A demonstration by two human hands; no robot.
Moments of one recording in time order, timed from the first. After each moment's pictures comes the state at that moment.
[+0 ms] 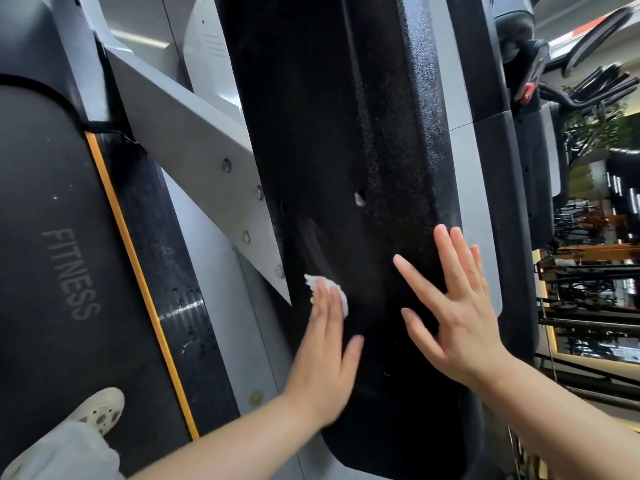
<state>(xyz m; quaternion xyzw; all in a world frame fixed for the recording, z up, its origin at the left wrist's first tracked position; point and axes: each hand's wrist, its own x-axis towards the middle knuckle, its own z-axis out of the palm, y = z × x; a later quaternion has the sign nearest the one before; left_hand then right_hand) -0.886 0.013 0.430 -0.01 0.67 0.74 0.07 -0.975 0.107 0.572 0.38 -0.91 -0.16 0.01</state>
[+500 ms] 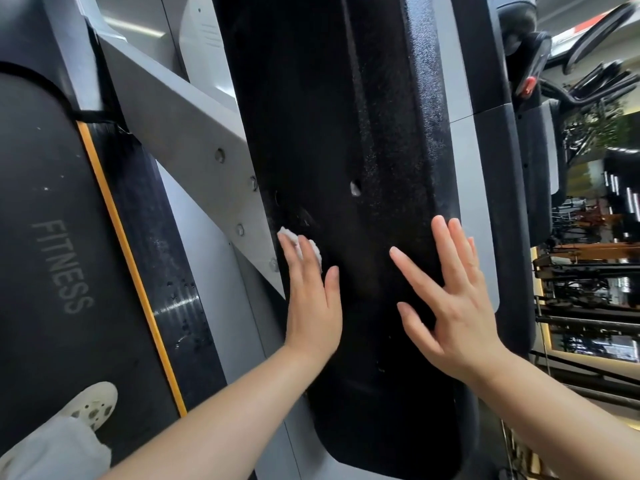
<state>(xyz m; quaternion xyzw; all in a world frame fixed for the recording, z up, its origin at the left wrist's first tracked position) -0.933 0.009 0.437 -0.18 0.57 0.80 0.02 -0.975 0.106 0.572 0.38 -0.92 -0.14 0.01</state>
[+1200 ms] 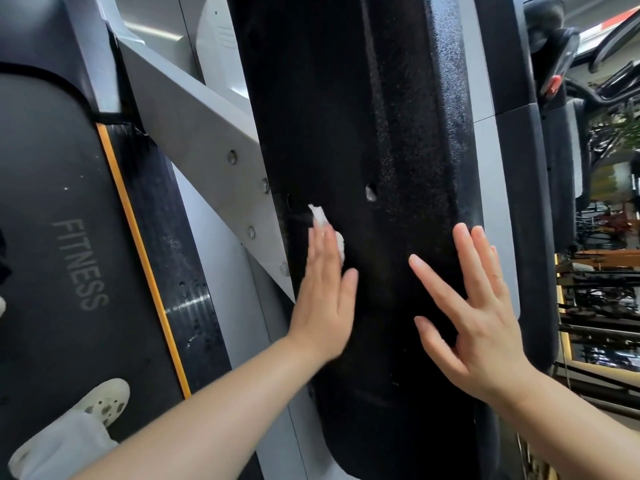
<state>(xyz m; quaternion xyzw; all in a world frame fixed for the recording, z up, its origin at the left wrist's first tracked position) -0.944 0.003 0.422 -0.09 0.62 0.78 -0.04 -0.977 0.108 0.573 0.40 -0.91 -0.12 0.00</state>
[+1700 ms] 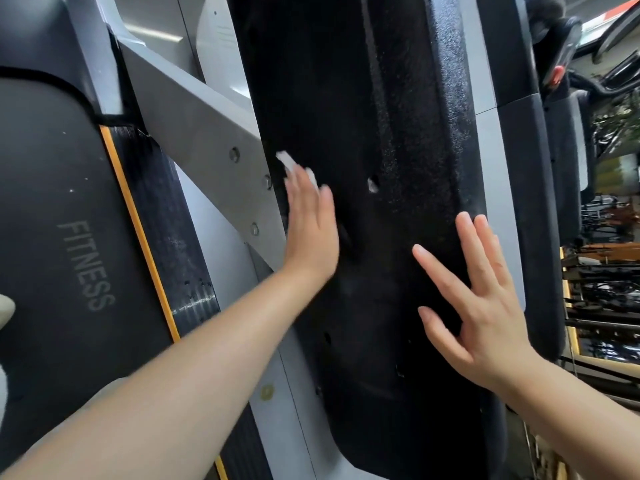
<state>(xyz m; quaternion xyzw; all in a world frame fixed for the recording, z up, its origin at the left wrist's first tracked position) -1.004 -0.036 0.421 -0.18 0.56 0.81 -0.02 -0.977 0.106 0.572 0.39 -0.91 -0.12 0.01</state>
